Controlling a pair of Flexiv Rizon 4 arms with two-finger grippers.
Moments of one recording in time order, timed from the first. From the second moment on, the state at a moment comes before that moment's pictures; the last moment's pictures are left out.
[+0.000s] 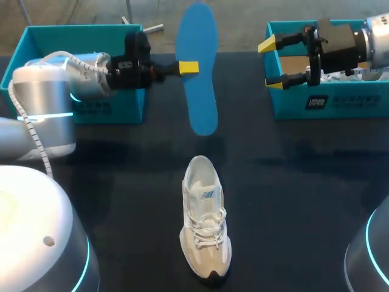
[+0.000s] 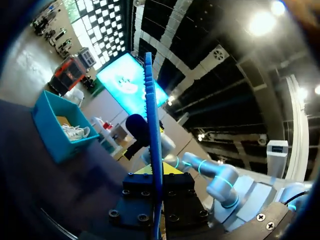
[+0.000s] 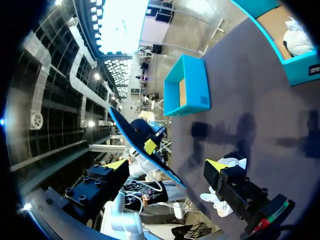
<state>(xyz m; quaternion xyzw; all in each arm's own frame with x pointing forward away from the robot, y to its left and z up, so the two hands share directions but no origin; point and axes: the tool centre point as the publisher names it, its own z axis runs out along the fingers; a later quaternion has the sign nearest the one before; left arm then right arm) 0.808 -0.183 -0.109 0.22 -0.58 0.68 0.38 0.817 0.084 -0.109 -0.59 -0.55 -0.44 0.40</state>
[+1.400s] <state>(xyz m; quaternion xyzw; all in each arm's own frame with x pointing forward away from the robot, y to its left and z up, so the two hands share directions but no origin) 0.811 -0.195 -0.147 0.47 -0.43 0.55 0.54 0.817 0.084 -0.109 -0.59 -0.55 -0.44 0.40</state>
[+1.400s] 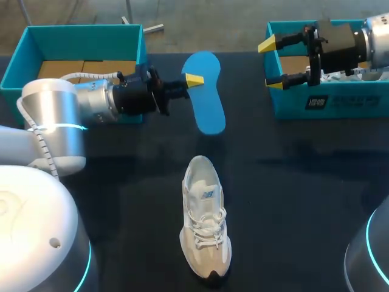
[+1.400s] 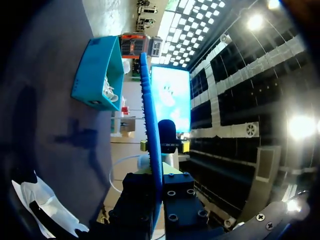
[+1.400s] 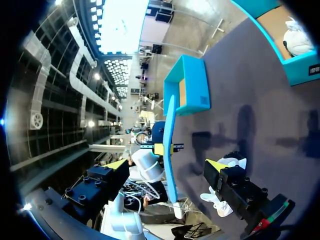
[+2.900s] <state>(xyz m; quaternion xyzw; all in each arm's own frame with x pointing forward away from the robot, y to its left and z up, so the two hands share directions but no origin) 0.819 -0.199 -0.152 0.46 -0.45 0.56 0.52 0.819 0.143 -0.016 -0.67 -0.67 -0.24 0.20</state>
